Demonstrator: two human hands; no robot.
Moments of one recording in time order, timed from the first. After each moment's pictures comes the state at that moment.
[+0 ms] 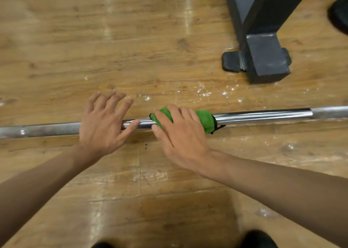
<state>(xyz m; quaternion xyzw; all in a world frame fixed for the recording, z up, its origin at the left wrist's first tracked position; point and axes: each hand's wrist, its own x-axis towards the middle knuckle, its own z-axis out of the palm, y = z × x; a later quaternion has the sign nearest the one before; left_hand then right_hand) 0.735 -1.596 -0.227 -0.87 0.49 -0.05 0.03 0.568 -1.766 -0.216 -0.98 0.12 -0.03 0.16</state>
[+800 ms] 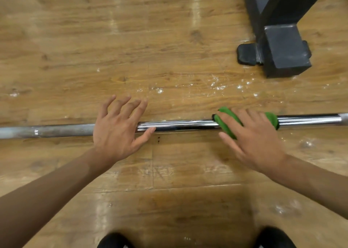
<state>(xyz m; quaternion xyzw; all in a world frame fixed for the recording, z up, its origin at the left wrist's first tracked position) 0.717 -1.571 -0.241 -0.85 0.51 -0.11 0.01 0.483 -1.838 -0.228 -0.99 0.13 -0.01 0.03</state>
